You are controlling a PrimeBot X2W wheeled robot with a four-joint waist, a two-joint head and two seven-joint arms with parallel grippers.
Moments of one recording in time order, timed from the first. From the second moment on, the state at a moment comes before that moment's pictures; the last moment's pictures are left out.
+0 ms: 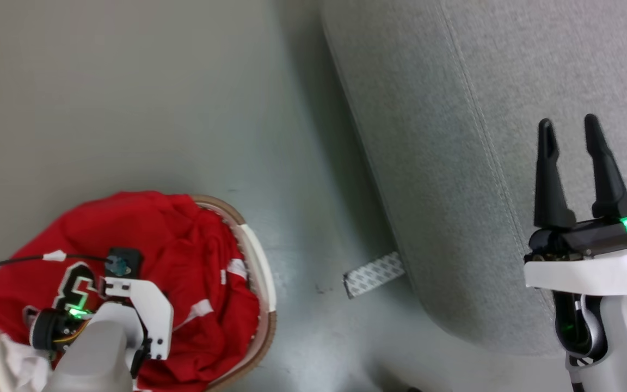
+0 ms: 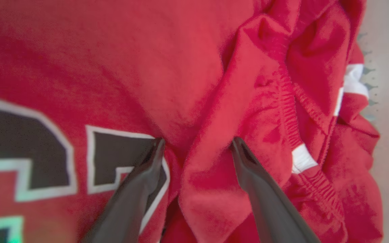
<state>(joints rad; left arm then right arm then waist) -0.74 0.18 -0.26 1.26 -0.11 -0.03 0.02 -0.41 -0.06 0.10 0.06 0.42 0.13 -0.26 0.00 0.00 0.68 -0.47</state>
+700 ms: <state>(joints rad) -0.76 0.13 -0.32 1.28 -0.10 -0.05 -0.01 -0.43 -0.05 0.09 0.07 0.40 0.13 -0.26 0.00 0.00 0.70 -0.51</state>
